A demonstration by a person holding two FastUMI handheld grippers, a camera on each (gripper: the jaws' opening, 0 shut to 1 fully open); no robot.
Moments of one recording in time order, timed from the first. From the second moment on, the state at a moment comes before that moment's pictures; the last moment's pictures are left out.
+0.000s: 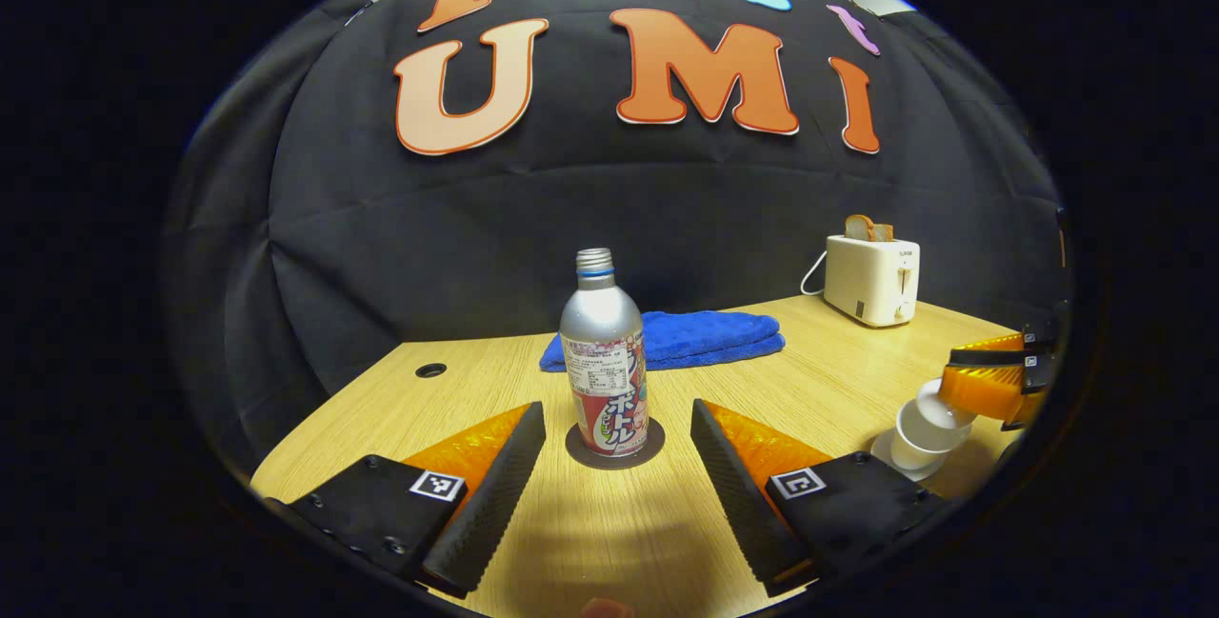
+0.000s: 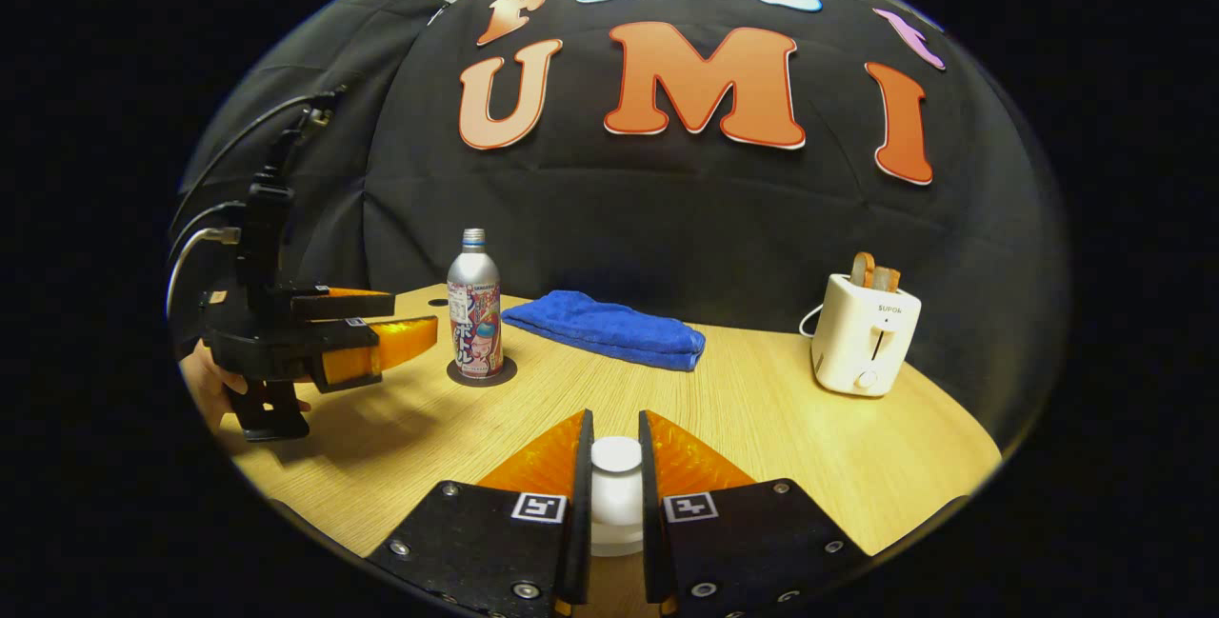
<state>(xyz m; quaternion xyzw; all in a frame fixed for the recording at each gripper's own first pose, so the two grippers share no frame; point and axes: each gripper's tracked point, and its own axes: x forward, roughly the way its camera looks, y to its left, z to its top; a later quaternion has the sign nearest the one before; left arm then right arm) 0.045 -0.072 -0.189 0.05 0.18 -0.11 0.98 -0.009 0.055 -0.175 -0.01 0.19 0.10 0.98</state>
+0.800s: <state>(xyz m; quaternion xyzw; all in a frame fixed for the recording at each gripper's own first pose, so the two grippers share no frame) 0.030 -0.072 -0.163 0.03 0.14 -0.10 0.98 -0.002 0.061 -0.177 -0.01 0.17 0.11 0.98</state>
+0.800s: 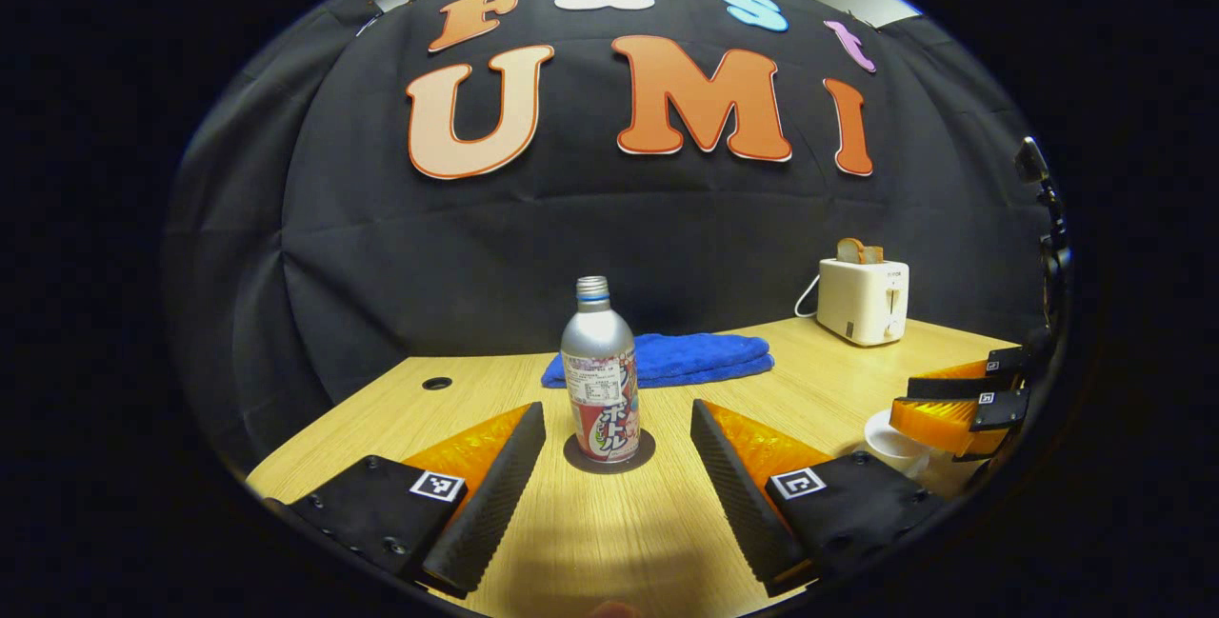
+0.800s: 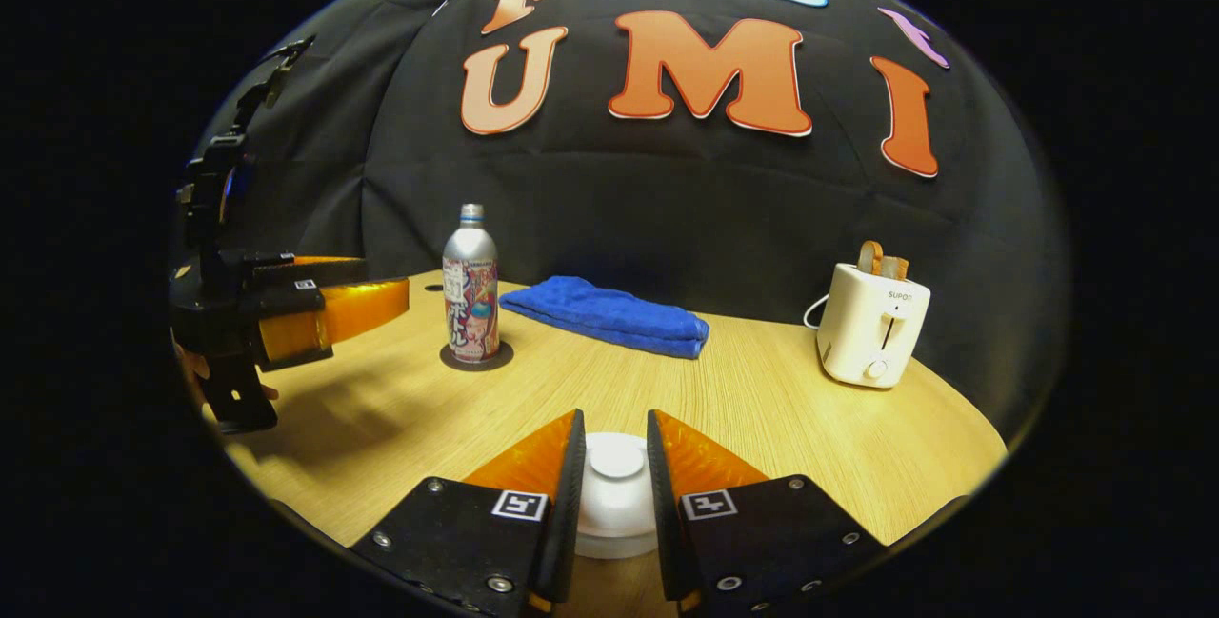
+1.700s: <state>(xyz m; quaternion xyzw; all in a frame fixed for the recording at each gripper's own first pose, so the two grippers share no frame) 0.015 0.009 -0.089 0.01 0.06 0.00 1.00 0.002 0.067 -0.039 0.00 0.00 0.07 1.00</state>
